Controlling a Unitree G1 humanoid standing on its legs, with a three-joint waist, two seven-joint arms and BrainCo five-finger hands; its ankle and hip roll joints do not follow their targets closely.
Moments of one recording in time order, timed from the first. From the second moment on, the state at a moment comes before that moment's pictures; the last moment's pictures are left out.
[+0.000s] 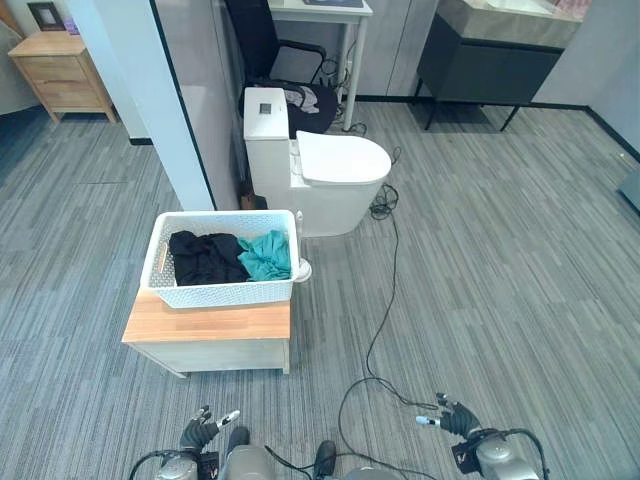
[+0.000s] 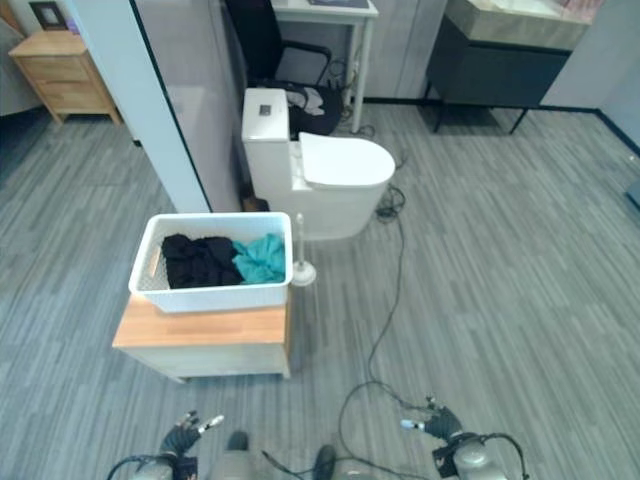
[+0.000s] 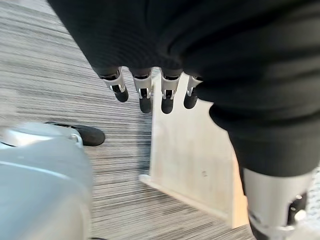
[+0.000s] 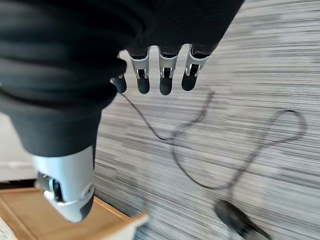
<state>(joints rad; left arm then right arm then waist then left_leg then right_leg) 0.07 0.27 -0.08 0.95 -0.36 -0.12 0.05 0.00 -0.38 0.22 0.83 0.14 -0.03 0.02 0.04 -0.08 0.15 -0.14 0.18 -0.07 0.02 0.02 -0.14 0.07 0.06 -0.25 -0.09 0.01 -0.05</state>
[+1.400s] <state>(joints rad) -1.20 0.85 -0.43 0.89 -0.21 0.06 0.30 -1.07 -0.62 0.46 0.72 0.38 0.07 -0.11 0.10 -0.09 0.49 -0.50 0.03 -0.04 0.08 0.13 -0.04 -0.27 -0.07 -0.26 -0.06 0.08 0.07</state>
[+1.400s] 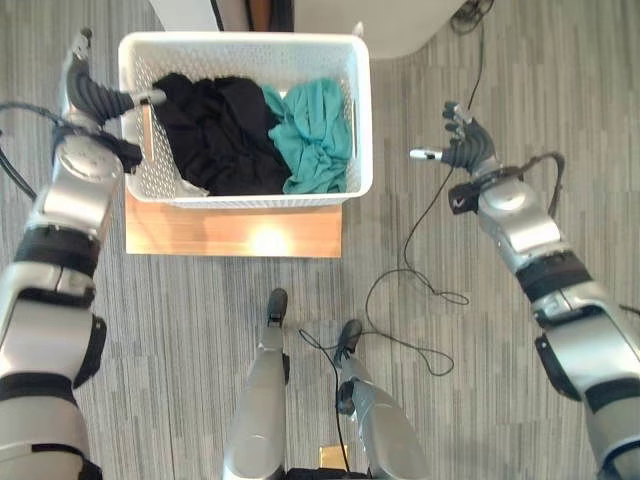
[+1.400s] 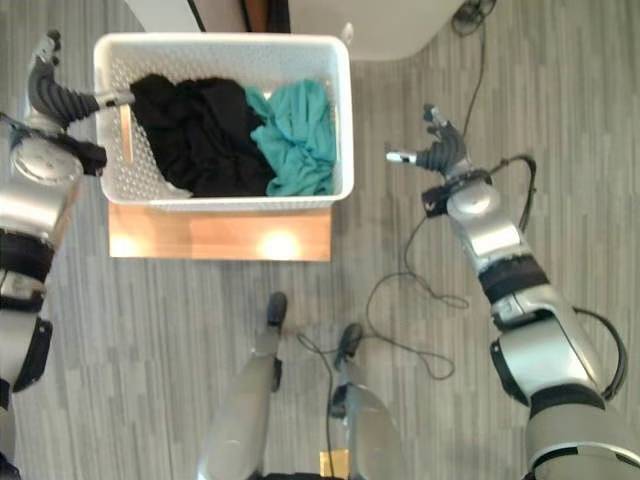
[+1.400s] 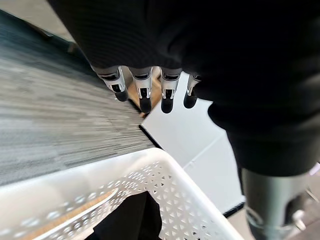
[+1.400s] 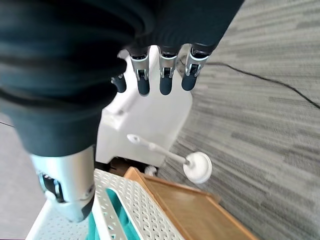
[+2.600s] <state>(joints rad) -1.49 0.73 -0.88 1.37 -0.37 0.07 0.13 -1.48 -0.43 0.86 1.20 0.67 0.10 -0.06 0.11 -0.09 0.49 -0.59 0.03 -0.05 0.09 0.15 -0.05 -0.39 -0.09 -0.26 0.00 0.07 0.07</state>
